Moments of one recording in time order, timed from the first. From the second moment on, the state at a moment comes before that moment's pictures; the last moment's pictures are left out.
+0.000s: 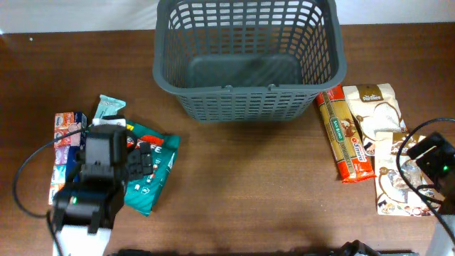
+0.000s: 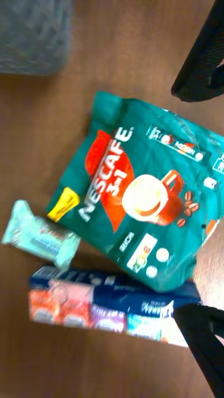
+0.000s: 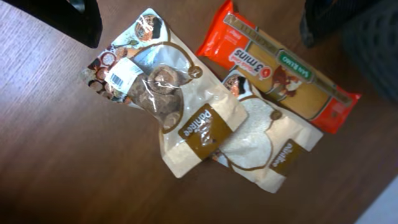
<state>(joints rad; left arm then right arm) -0.11 0.97 1.02 -1.01 -0.29 -0.12 -0.65 0.98 1.15 -1.06 -0.01 0.28</state>
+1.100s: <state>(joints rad) -0.24 1.41 1.02 -1.00 -0.22 0.23 -0.64 0.94 1.15 -1.07 -0.07 0.27</state>
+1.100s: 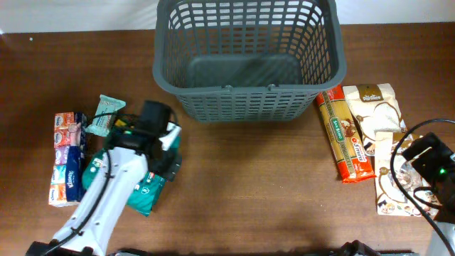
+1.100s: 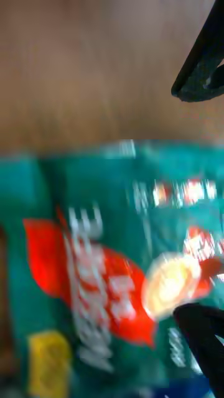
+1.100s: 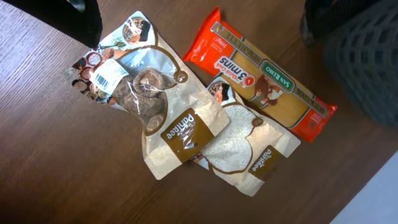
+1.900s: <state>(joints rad) -0.40 1.57 1.02 -1.01 -0.37 0.15 -0.59 0.96 1.15 -1.09 -0.07 0.24</state>
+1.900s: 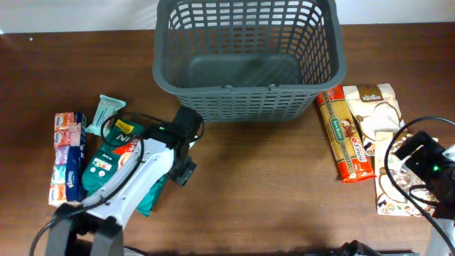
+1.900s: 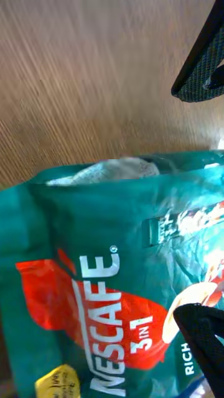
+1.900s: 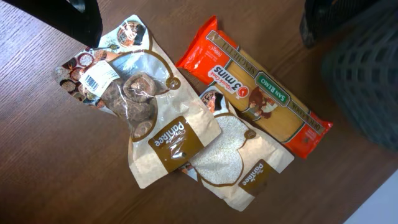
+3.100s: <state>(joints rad) -0.29 1.75 1.16 -1.07 -0.53 -0.02 -0.59 0.96 1.15 -1.09 -0.07 0.24</state>
